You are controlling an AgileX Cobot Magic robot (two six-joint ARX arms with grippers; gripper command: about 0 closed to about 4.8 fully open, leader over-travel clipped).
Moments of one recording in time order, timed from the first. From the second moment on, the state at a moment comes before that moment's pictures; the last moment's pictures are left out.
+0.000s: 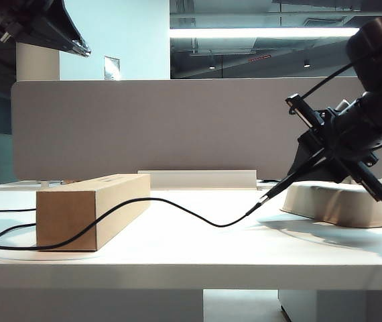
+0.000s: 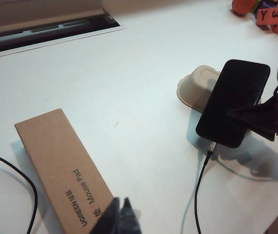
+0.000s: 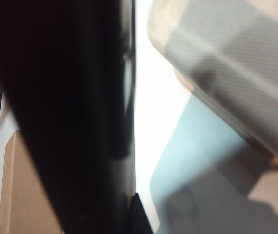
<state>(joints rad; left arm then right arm) -0.19 1.26 1.11 -0.34 0.51 0.07 0.25 1.64 0.73 0.43 -0.15 0.98</state>
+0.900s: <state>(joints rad) -0.19 1.23 1.11 -0.34 0.51 0.07 0.24 1.69 0.73 0.36 -0.09 1.08</state>
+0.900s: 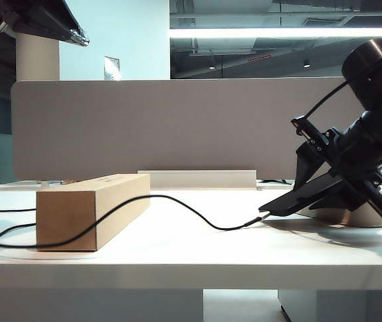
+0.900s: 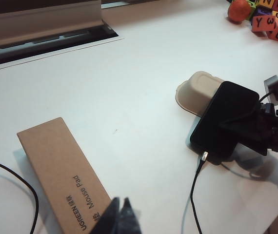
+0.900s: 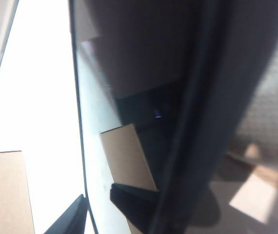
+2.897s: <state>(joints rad) -0.19 0.63 0.71 -0.47 0.23 0.20 0.10 0.30 0.17 0.08 -0.03 0.23</state>
